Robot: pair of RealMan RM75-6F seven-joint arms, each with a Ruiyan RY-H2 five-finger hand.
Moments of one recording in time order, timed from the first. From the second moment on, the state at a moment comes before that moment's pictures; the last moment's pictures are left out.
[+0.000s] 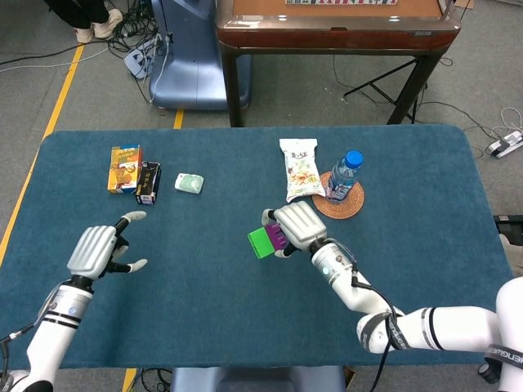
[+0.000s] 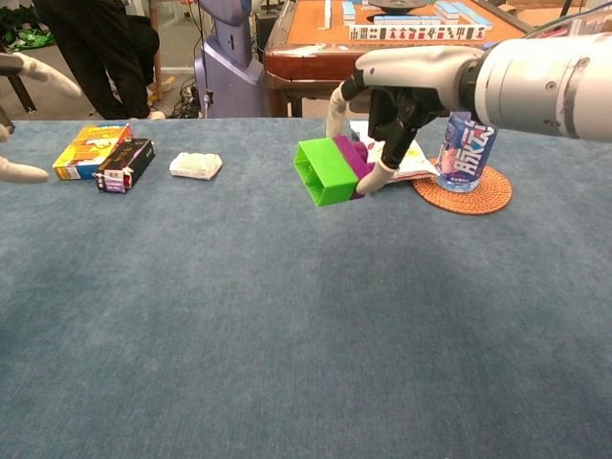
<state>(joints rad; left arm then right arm) -0.44 -1.16 -0.25 -1.90 1.20 1.10 0.15 1.03 -1.35 0.16 -1.82 -0.72 0.99 -0.45</state>
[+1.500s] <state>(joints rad) -0.75 -1.32 -0.35 -1.97 0.66 1.09 0.29 1.12 -1.58 0.36 -1.65 -0.47 0.94 -0.37</state>
